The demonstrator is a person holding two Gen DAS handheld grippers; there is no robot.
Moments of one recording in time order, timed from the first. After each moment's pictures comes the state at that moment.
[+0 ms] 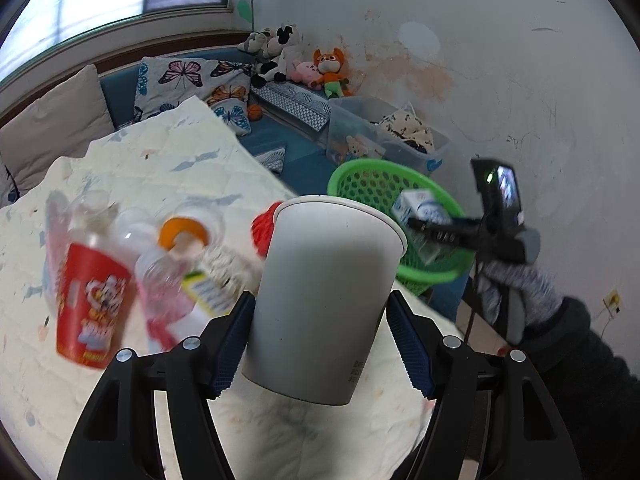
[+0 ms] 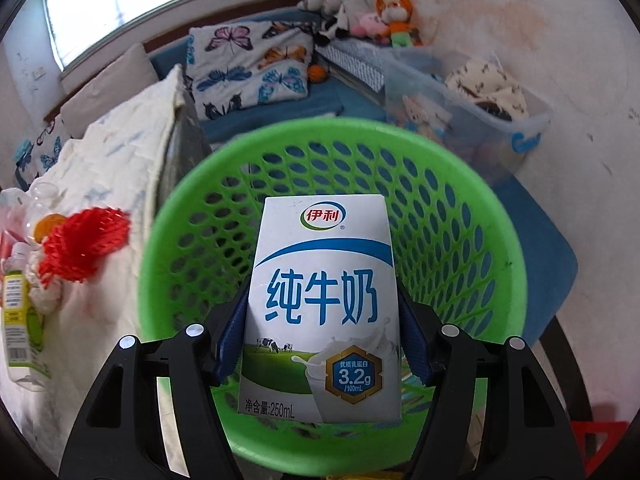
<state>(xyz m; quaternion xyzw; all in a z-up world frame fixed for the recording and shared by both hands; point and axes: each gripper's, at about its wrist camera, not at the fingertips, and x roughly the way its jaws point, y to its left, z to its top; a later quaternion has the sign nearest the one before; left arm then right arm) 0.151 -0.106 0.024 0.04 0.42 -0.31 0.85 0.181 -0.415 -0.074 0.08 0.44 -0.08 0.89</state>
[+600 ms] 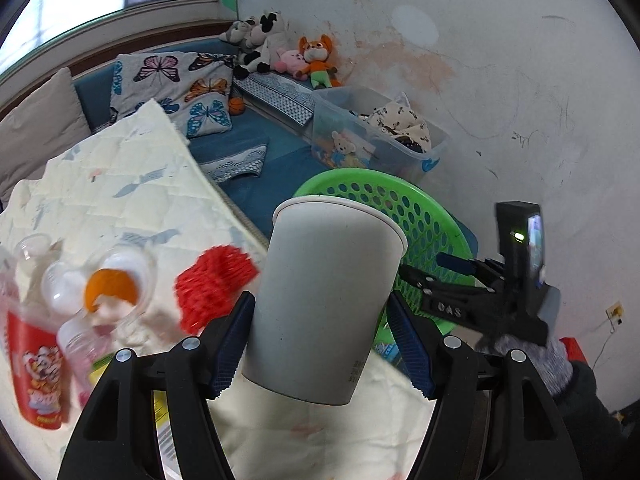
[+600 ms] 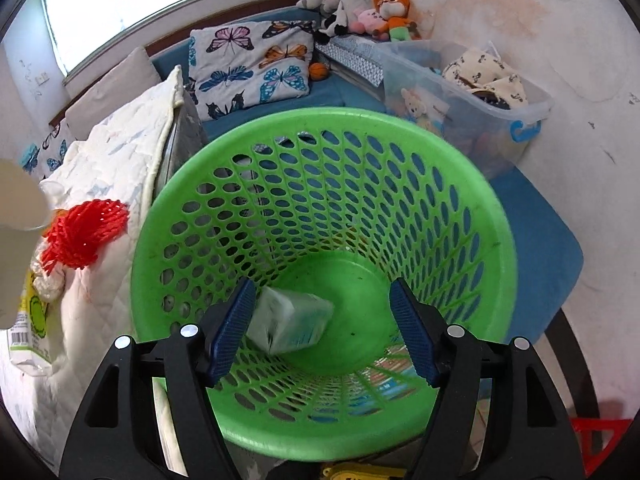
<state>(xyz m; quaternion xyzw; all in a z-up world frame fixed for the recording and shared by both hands) 0.197 -0.205 0.013 0.05 0.44 -0.32 0.84 0.160 -0.430 -0.073 0.10 0.44 -0.06 0.89</state>
